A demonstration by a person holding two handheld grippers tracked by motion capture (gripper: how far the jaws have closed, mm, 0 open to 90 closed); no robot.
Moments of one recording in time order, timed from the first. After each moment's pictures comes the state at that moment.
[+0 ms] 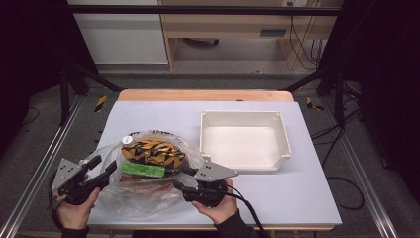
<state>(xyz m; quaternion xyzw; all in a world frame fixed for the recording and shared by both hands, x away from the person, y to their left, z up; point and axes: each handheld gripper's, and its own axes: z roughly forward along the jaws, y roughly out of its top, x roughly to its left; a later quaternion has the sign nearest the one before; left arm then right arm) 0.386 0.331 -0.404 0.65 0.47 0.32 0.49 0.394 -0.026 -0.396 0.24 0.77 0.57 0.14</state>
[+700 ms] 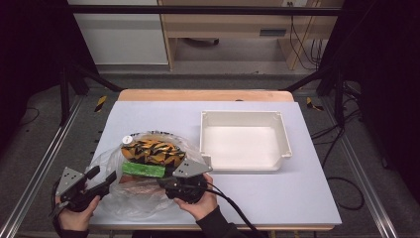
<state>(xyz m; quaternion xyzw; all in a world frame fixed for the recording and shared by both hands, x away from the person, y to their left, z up) 0.384 0.344 -0.443 0.67 0.50 0.29 0.46 0.411 0.021 -0.417 0.26 0.79 0.54 0.12</state>
